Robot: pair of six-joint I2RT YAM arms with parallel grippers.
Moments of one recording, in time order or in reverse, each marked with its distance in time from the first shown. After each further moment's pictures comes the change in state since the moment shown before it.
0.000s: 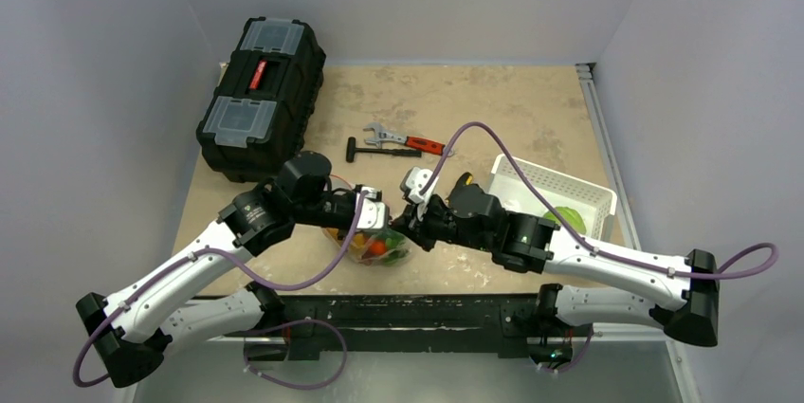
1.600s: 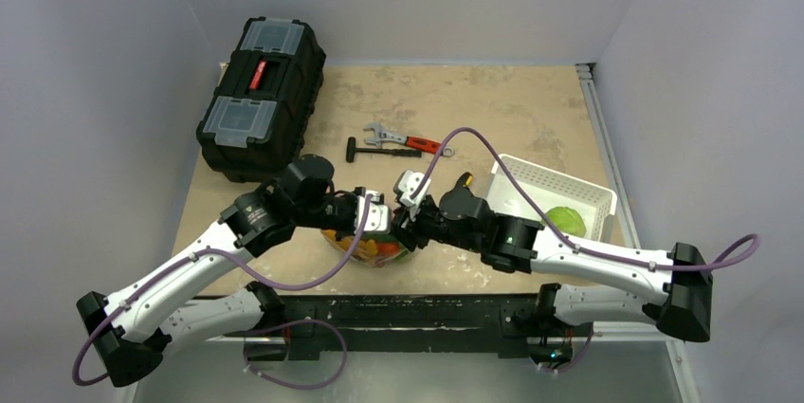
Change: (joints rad) left arm -0.006 -0.001 -0.011 -0.033 -0.101 0.027; right arm -0.003 0.048 -0.075 0.132 0.075 -0.036
